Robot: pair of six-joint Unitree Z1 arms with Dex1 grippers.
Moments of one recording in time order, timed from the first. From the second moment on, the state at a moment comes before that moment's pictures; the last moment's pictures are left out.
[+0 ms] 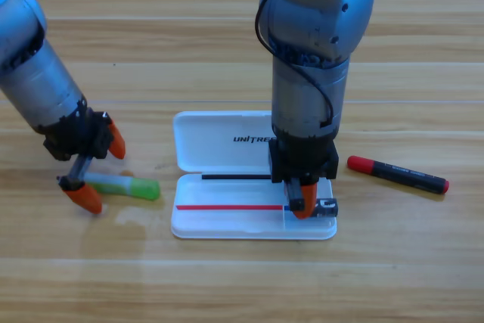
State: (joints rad) arm 0 -0.41 1.96 -1.16 0.61 -0.14 1.26; arm 1 0.96 2.34 -2.10 1.34 0.04 -0.73
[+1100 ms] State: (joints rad) arm 0 -0.50 1.98 -1.17 0.60 -0.09 1.19; arm 1 0.94 2.41 -2.18 1.34 0.04 -0.76
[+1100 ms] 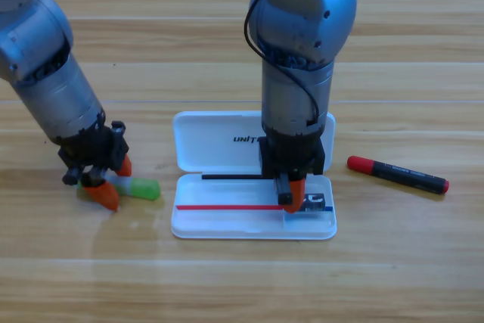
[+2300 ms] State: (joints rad) arm 0 -0.50 1.98 -1.23 0.69 -0.06 1.19; arm 1 0.94 2.35 -2.09 1.38 0.07 -0.76
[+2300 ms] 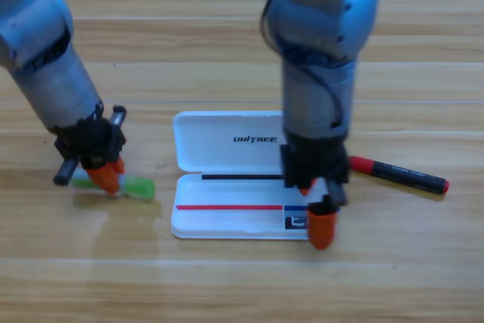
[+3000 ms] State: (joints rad) arm 0 -0.61 1.95 -1.63 1.10 -0.07 1.01; arm 1 0.62 1.87 -1.54 1.12 0.12 -0.76
